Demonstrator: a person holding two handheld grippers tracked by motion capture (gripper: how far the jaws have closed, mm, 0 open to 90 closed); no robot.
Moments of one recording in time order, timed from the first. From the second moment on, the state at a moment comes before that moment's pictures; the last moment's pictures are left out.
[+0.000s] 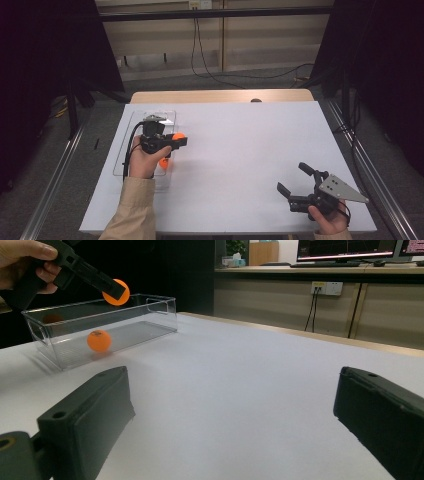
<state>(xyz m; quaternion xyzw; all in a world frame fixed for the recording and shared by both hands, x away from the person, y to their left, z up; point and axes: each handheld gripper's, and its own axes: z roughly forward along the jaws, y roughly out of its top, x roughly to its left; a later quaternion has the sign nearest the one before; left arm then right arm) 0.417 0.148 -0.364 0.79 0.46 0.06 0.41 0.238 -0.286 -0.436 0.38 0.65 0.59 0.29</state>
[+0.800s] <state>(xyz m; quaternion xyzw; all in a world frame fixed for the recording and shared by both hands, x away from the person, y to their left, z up) 0.416 0.158 -0.359 0.78 0.46 0.07 0.41 0.238 -0.287 -0.436 0.38 0.65 0.59 0.29</state>
